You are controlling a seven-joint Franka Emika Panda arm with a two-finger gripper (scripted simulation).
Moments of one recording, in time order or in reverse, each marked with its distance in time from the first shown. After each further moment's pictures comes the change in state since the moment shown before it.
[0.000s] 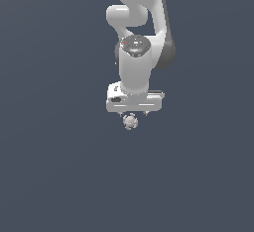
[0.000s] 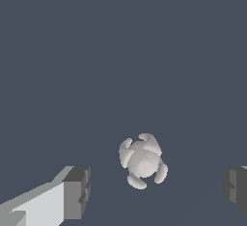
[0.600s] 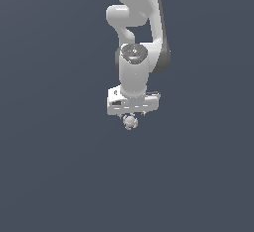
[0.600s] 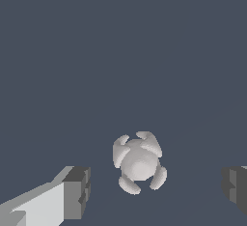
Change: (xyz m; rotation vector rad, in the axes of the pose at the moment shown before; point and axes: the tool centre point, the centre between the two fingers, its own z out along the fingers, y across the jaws) arm -0.012 0.005 0.027 -0.011 0.002 -0.101
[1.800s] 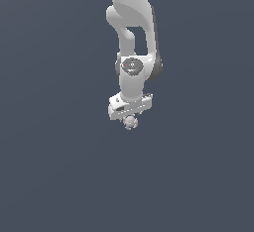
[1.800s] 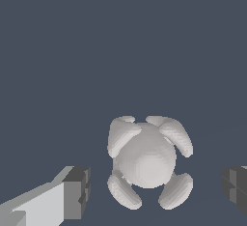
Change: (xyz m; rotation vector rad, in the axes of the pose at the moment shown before) arm -0.036 0.001 0.066 -0.012 0.004 -0.246
